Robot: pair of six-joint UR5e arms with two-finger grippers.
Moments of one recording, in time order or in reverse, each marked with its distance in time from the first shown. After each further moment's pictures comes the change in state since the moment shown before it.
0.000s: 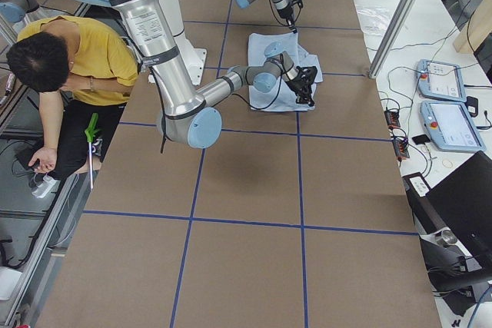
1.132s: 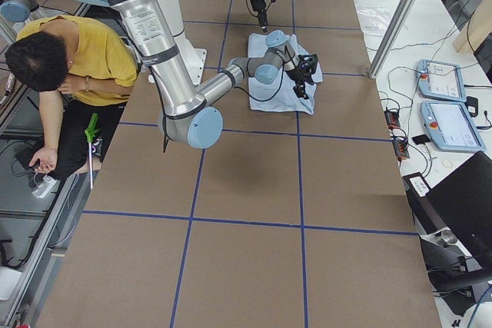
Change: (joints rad) left arm 0.181 0.312 -0.303 -0.200 -0.090 -0.098; right arm 0.032 0.001 0.082 0.003 0.149 -0.103
